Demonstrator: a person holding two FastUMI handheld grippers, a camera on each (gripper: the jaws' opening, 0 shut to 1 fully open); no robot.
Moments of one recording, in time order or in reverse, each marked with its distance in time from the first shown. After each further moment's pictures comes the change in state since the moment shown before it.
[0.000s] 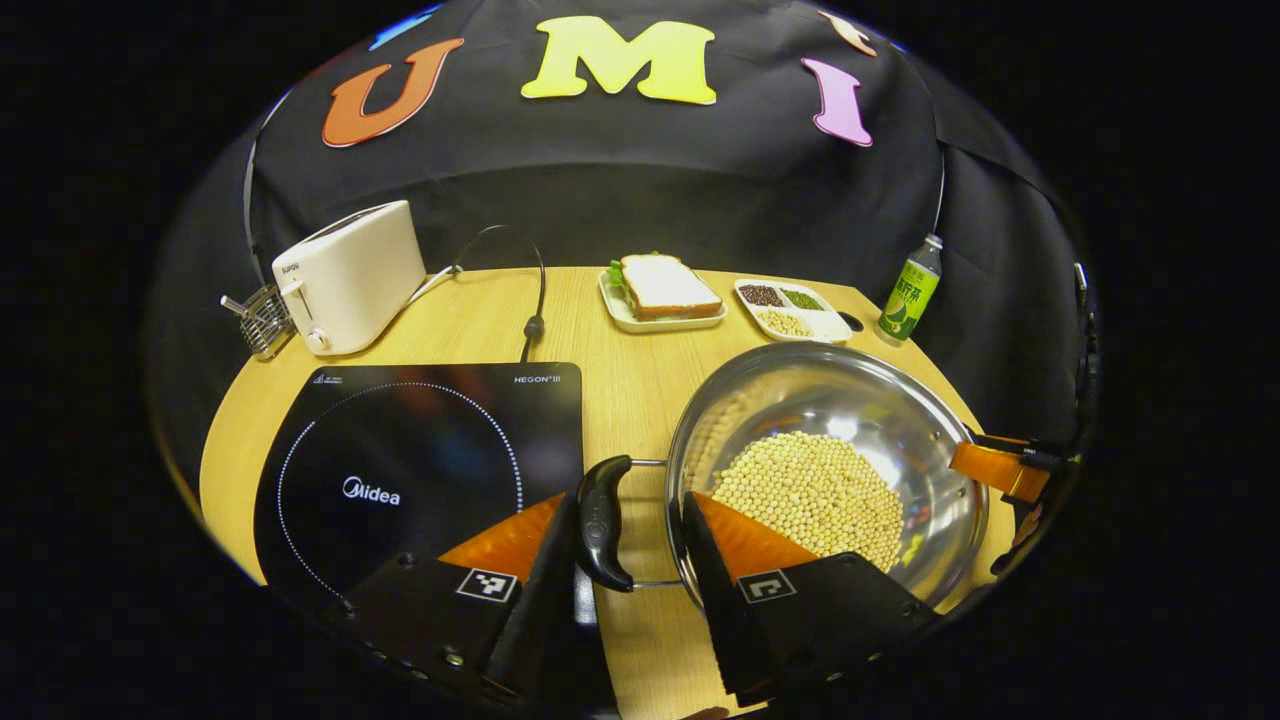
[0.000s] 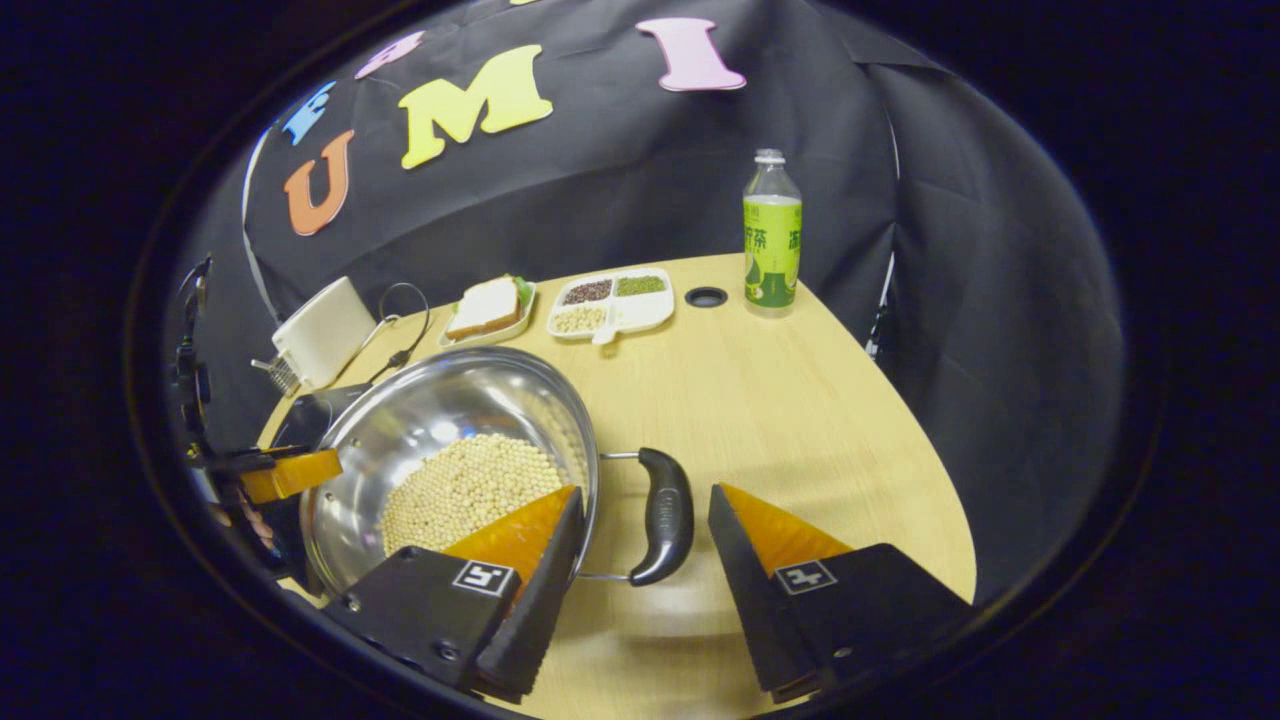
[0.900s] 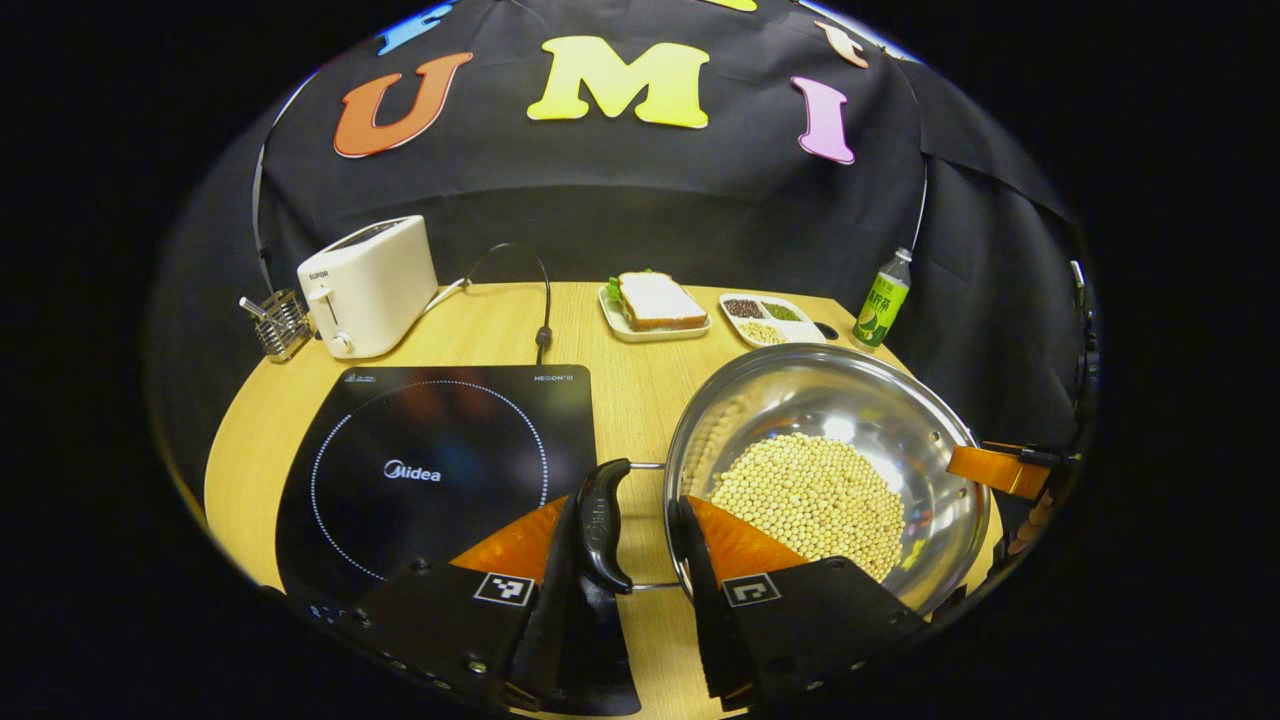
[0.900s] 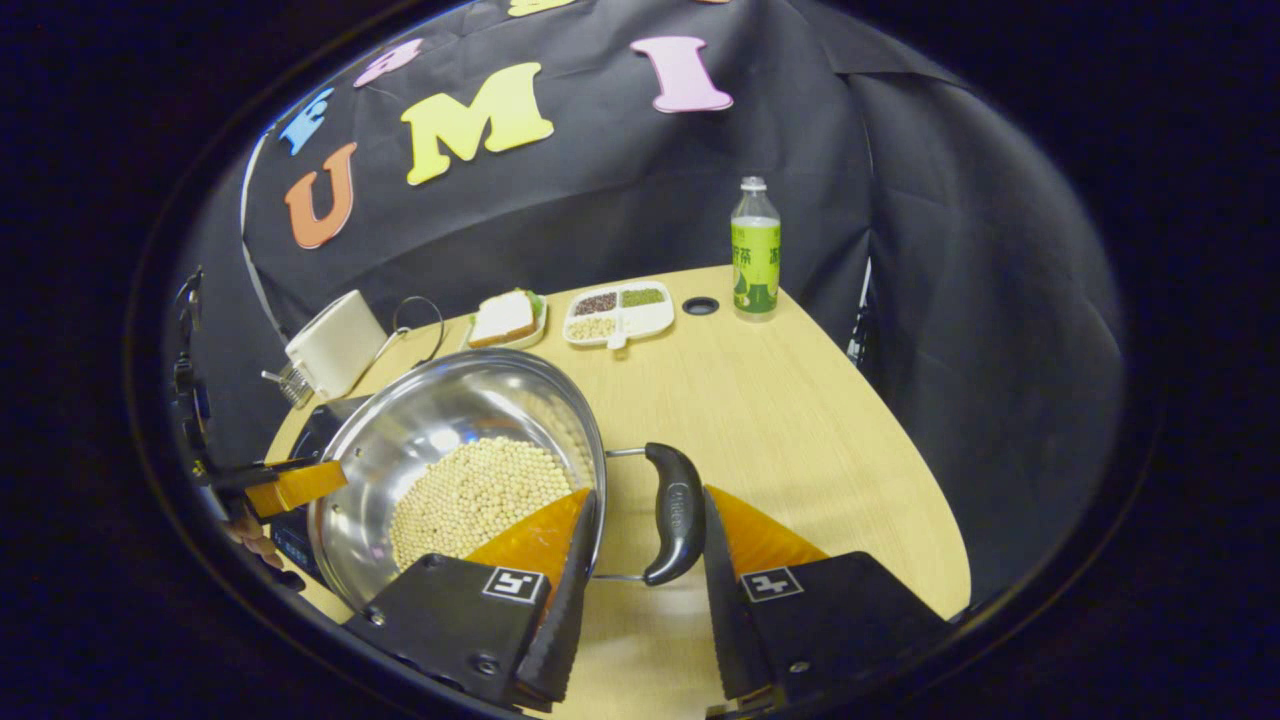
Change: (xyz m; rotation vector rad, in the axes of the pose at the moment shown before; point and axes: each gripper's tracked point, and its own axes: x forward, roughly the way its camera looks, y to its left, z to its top) left arm -0.060 0.004 0.002 -0.010 -0.070 -0.019; right arm -0.073 0.022 0.000 0.001 -0.072 -0.056
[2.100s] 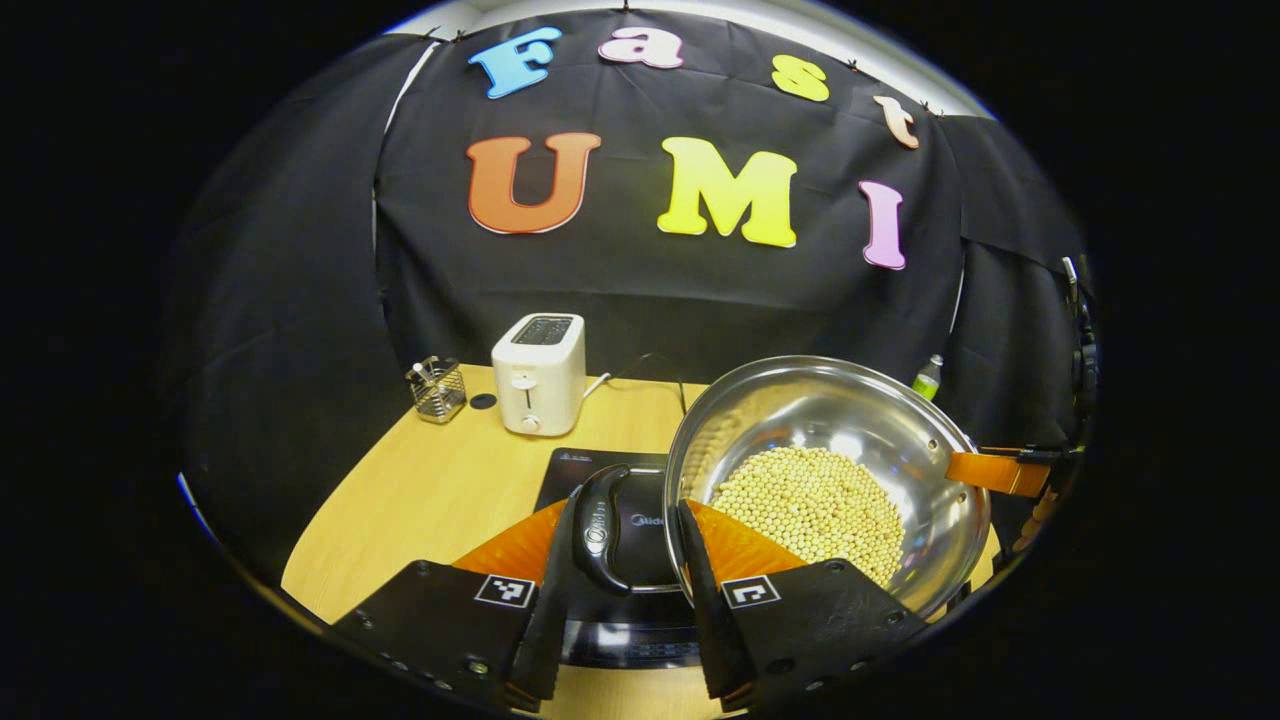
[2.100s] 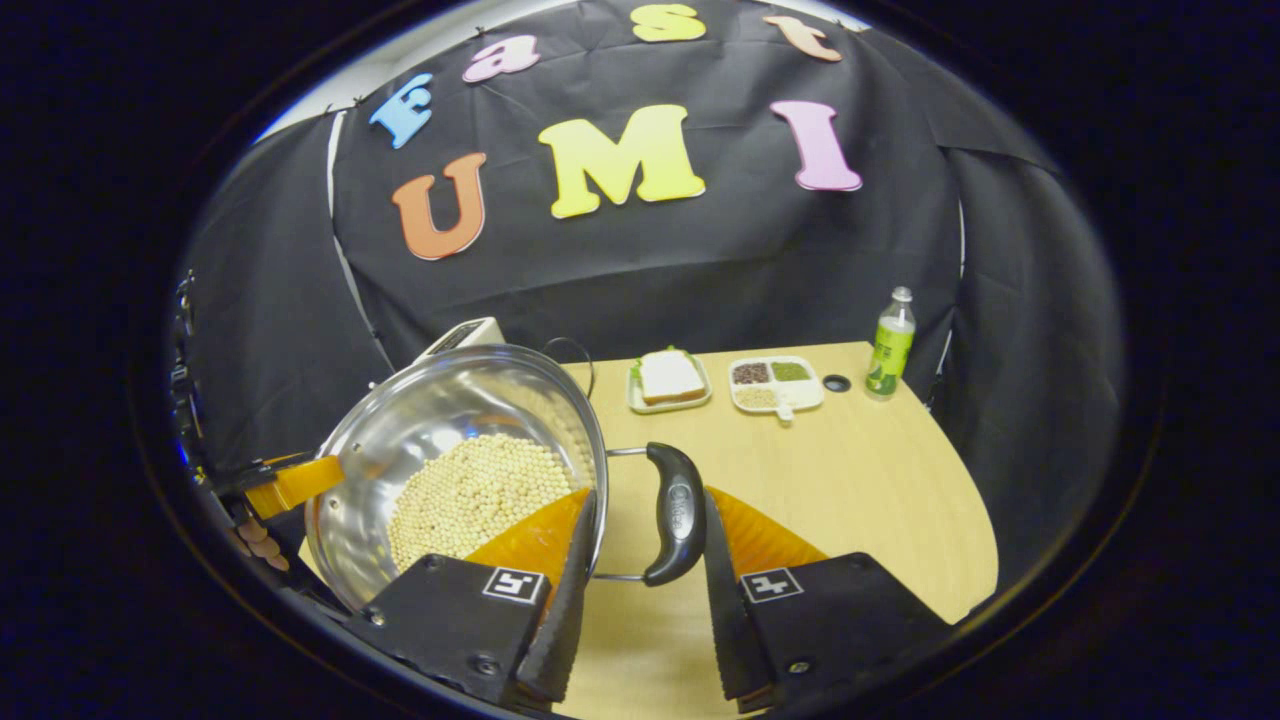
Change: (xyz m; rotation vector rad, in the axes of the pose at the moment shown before) left arm -0.145 0.172 0.057 -0.061 -0.225 0.166; right arm -0.067 0.207 0.043 -0.108 -0.092 0.184
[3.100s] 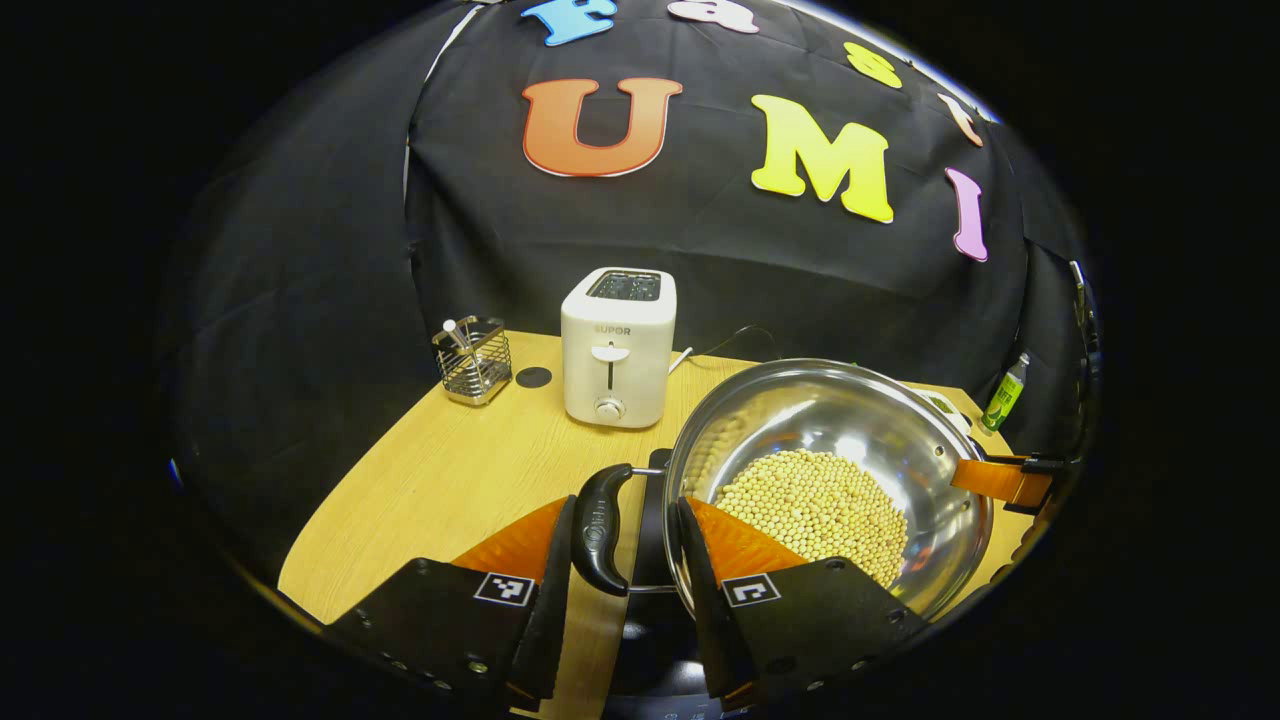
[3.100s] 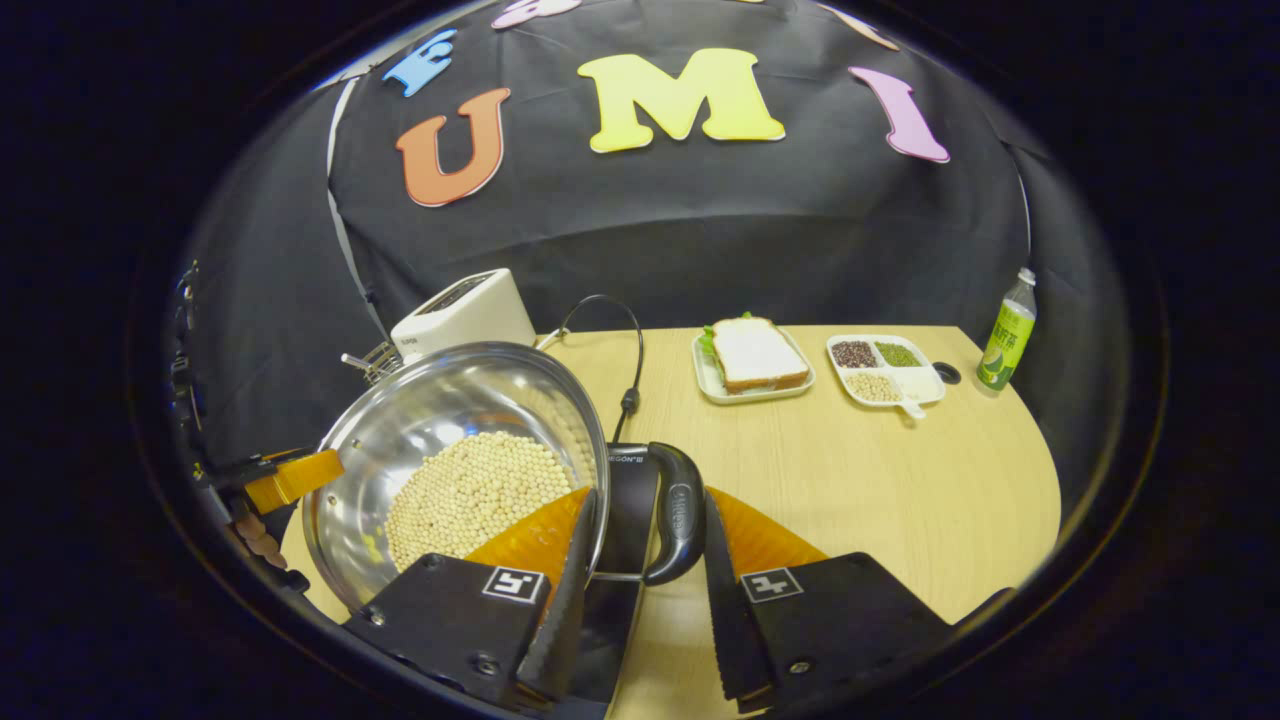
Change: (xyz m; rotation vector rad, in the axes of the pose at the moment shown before) left arm 0.113 0.095 -0.032 -0.044 0.092 0.077; right arm 0.162 0.070 -0.025 -0.037 0.085 0.023
